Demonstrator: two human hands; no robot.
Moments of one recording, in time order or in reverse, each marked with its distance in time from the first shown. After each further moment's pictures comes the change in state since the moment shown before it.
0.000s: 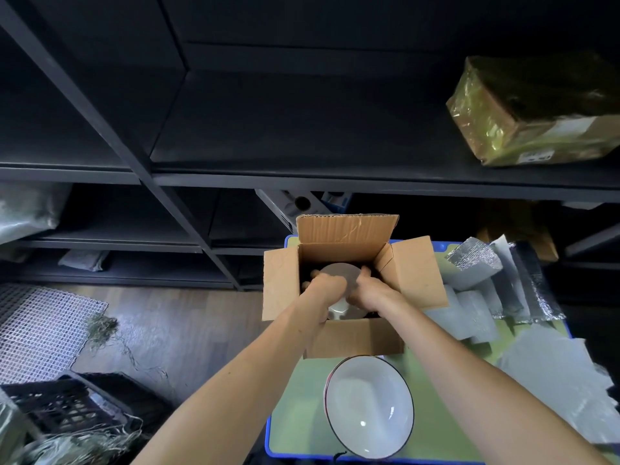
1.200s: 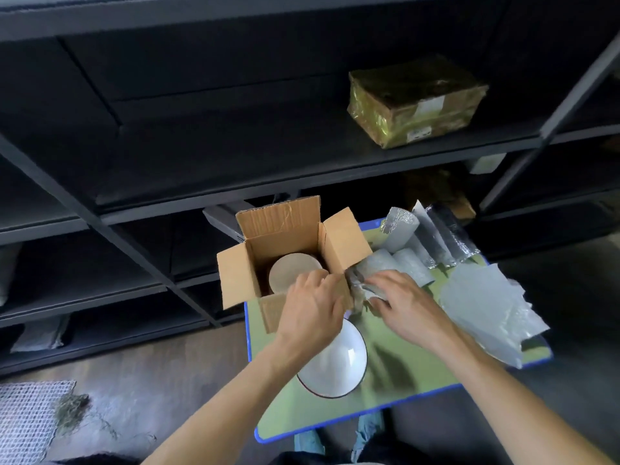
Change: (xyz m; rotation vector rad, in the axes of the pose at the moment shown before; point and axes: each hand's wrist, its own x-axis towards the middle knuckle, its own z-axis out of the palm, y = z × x) left_hand -0.114 -0.066 0.037 0.721 0.267 1.147; right_hand -0.139 0.160 0.022 0.016 0.610 -0.440
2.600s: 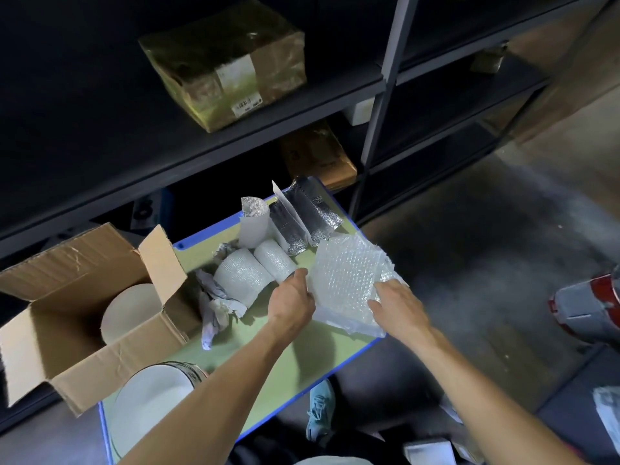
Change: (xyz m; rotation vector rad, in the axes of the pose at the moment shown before) left_hand 0.119 0.166 0.195 0.004 -0.420 -0.160; right_hand -0.075 0.261 -0.009 0.006 -0.106 0.621
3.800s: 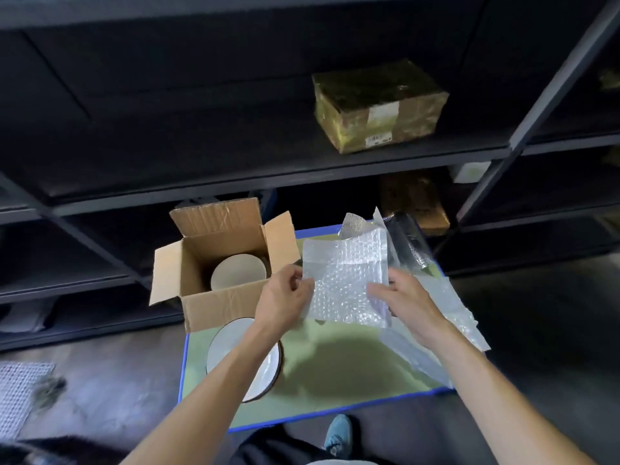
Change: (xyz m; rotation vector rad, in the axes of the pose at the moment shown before) left_hand -0.101 -0.099 -0.102 -0.640 0.438 -0.217; right_hand -0.019 -0.143 -0.046 0.803 -0.224 -0.359
